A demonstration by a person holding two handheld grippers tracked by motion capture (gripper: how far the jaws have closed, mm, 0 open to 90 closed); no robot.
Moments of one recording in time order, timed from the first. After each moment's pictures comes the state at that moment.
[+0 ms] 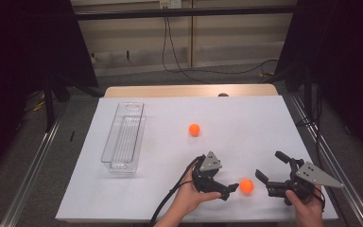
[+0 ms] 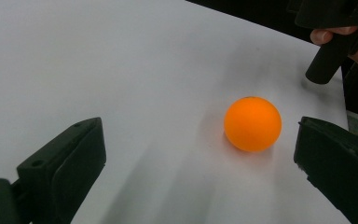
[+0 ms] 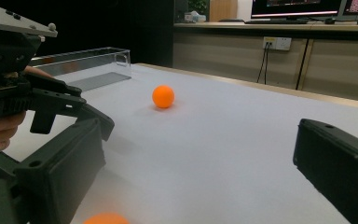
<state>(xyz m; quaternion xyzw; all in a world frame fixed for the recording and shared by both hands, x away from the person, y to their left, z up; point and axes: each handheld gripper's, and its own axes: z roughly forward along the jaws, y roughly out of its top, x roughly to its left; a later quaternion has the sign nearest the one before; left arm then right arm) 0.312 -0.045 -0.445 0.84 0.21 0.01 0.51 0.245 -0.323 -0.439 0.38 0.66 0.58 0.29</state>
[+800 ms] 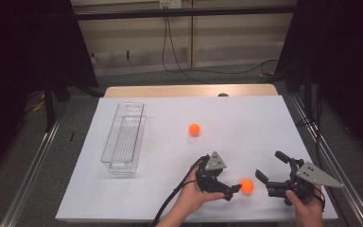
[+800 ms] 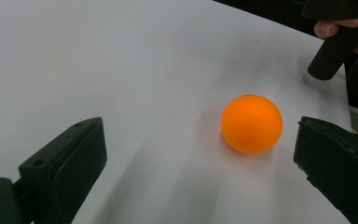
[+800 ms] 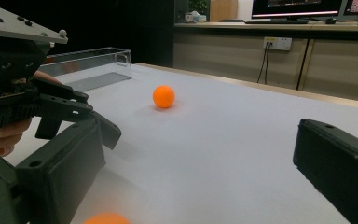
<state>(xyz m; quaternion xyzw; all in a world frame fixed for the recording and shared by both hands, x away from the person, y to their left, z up) 0.313 -0.055 -0.447 0.85 0.21 0.00 0.49 0.245 -0.323 -0.439 0.38 0.66 0.58 0.29</state>
